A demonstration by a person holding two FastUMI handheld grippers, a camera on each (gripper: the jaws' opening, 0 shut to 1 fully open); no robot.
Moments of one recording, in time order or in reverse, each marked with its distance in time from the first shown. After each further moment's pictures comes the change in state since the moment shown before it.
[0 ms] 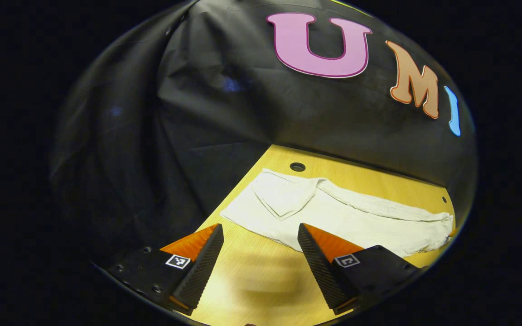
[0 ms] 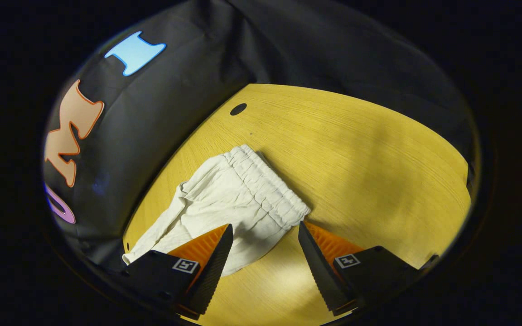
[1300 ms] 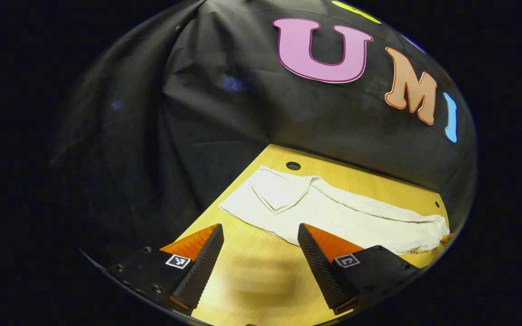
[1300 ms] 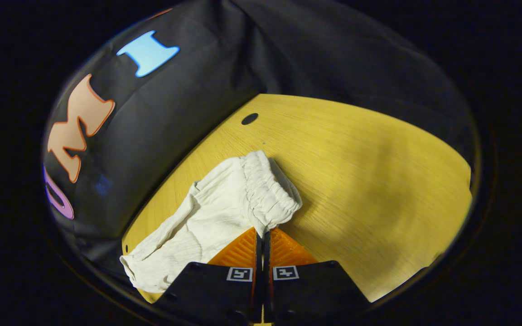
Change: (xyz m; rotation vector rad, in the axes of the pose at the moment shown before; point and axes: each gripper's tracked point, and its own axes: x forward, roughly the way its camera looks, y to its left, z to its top) left arm 0.010 -0.020 0.008 -0.016 -0.005 -0.061; right arm -0.002 0.016 0.013 -0.103 -0.128 0.031
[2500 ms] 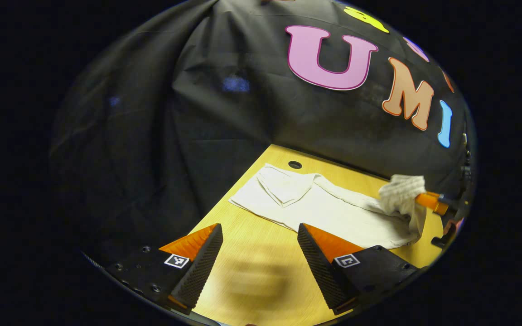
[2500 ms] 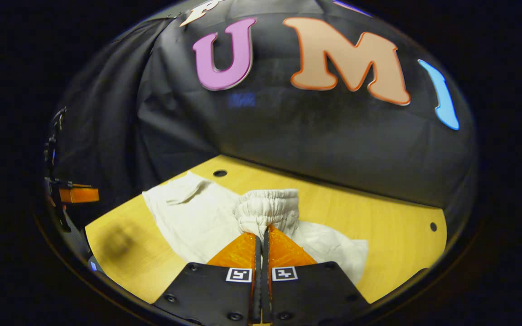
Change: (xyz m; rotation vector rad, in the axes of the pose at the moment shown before) left arm -0.003 0.005 -0.004 -0.034 -0.027 -0.043; right arm -0.218 0.168 0.109 -0.998 -0.037 0.643
